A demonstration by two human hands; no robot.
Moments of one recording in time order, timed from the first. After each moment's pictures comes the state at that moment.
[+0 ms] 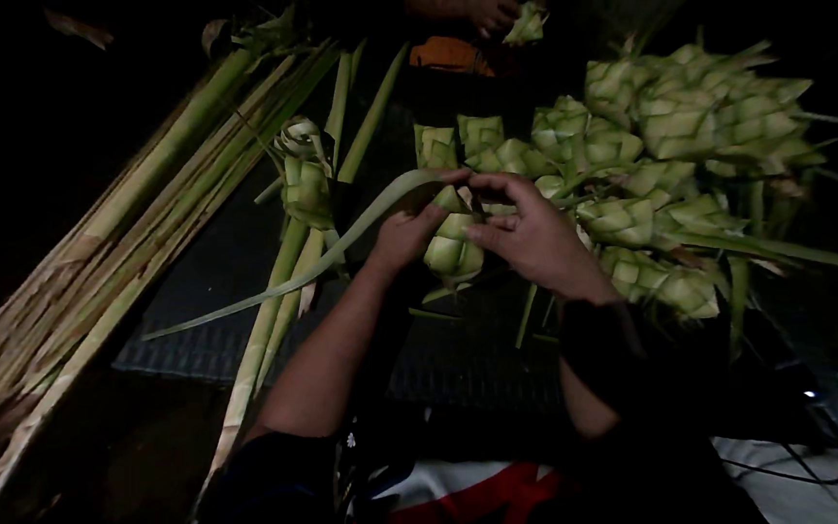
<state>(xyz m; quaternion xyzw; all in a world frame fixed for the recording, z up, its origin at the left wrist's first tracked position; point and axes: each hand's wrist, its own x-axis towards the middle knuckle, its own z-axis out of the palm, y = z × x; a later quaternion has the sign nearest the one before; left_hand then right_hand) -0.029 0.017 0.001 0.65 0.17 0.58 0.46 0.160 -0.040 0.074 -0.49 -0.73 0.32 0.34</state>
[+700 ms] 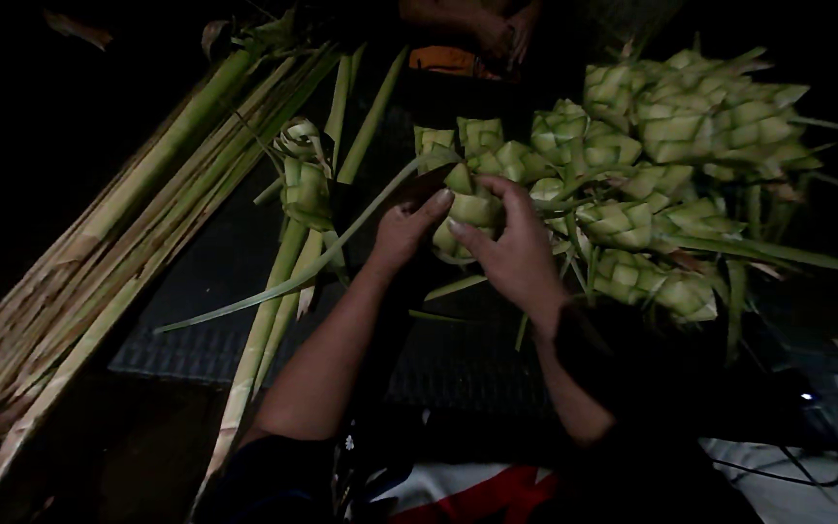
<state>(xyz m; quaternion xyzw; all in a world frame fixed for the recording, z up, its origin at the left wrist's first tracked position) -0.026 0.003 0.011 0.54 0.26 0.59 0.54 0.132 -0.055 0.059 -0.57 -0.69 0.22 0.39</state>
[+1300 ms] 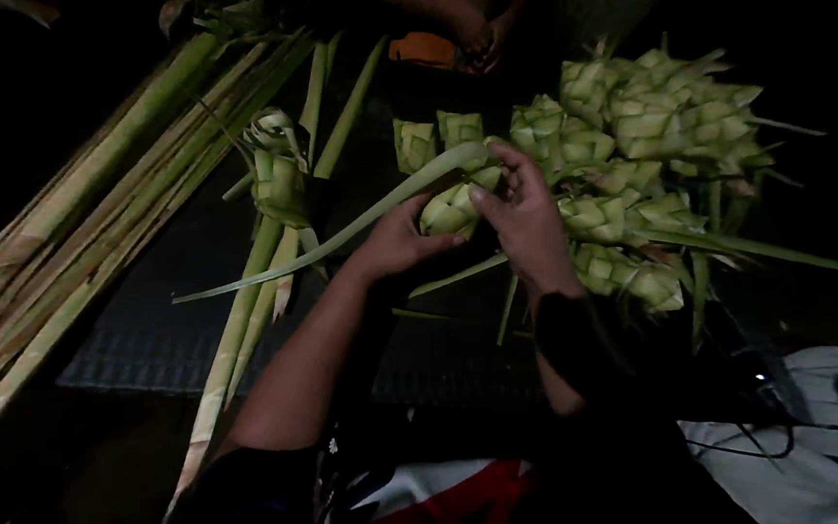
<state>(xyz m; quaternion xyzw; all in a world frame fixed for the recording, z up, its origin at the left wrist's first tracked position) -0.027 0.006 0.018 0.72 0.34 0.39 0.46 0.162 -0.019 0.054 -0.49 -0.63 0.32 0.51</state>
